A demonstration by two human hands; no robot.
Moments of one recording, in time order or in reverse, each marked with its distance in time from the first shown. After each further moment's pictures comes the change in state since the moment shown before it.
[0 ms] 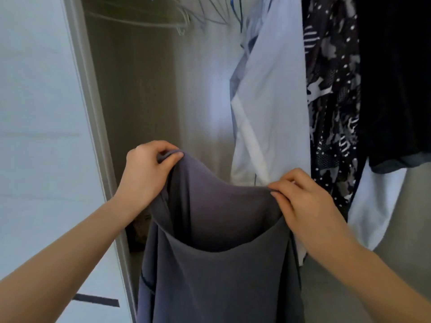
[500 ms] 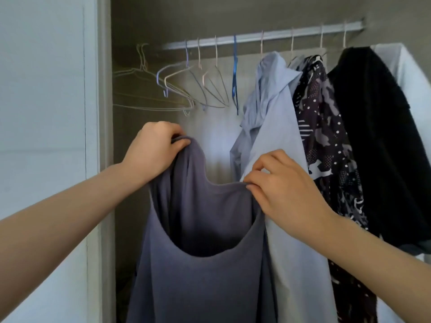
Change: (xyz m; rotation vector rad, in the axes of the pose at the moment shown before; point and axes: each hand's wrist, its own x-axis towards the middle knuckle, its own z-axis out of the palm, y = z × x) left_hand 0.169 0.036 -0.059 0.268 0.075 0.300; right_hand 0.162 -0.028 -0.035 -0.329 0.074 -0.246
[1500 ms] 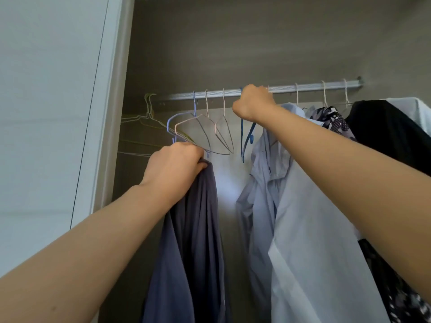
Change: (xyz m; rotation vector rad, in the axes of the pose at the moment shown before) left_hand 0.070 -0.016 0.007 0.285 0.079 0.132; right_hand 0.289 0.062 -0.005 0.071 0.044 0.552
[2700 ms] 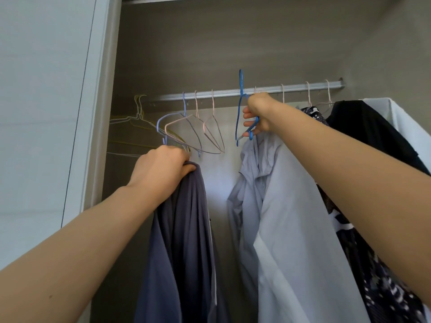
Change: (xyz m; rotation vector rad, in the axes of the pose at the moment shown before) left_hand -0.005 -0.003 0.002 0.005 -0.049 -0.017; right_hand -0.002 0.036 -0.010 0.938 -0.188 0.507
